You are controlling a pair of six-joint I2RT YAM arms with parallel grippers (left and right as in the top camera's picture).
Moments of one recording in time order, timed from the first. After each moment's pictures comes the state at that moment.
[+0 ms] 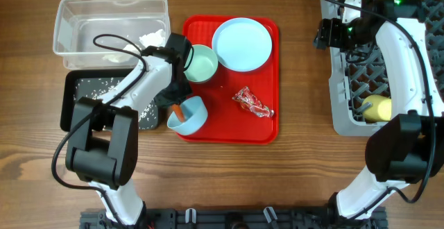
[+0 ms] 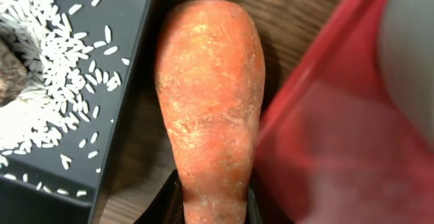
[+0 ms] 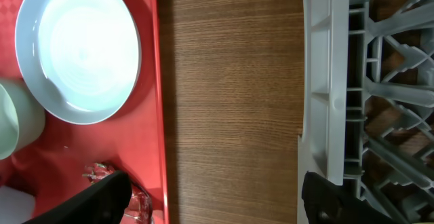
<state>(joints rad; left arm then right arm) -0.31 1.92 1.30 -0.94 -0.09 -0.72 -0.07 1.90 1.77 -1.15 -0.21 0.05</state>
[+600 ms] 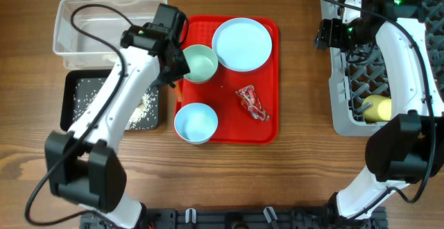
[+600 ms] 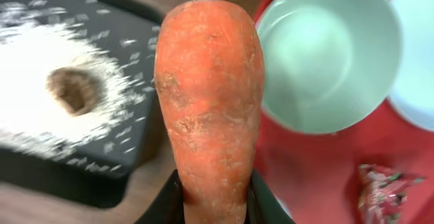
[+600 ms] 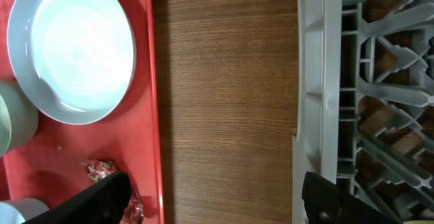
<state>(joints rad) -0.30 1.75 1.51 -1.12 -0.11 -0.67 -0.07 1.90 1.77 -1.15 -0.20 0.04</state>
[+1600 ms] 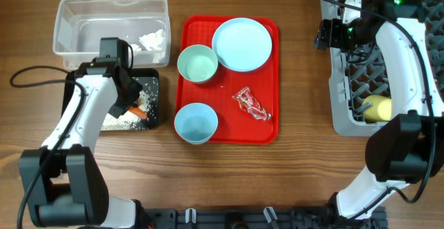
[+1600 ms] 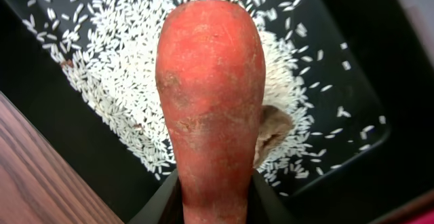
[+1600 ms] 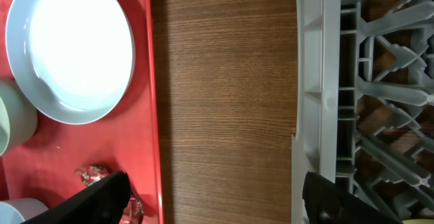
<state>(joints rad) 0.02 1.64 1.10 -0.88 -0.20 -0.92 -0.07 1.90 1.77 -1.16 -0.20 0.04</state>
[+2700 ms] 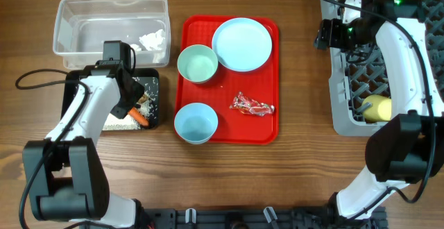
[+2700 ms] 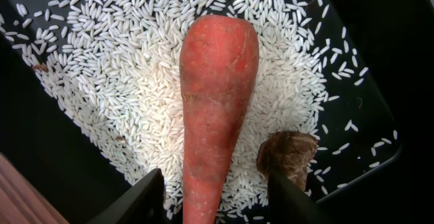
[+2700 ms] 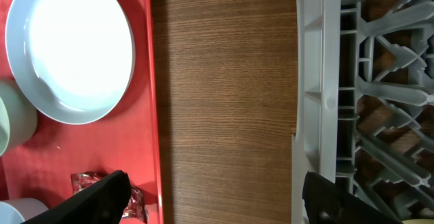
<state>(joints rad) 0.02 1.67 1.07 -0.81 -0.20 -0.93 -0.07 1.90 1.77 -1.16 -0.20 0.04</state>
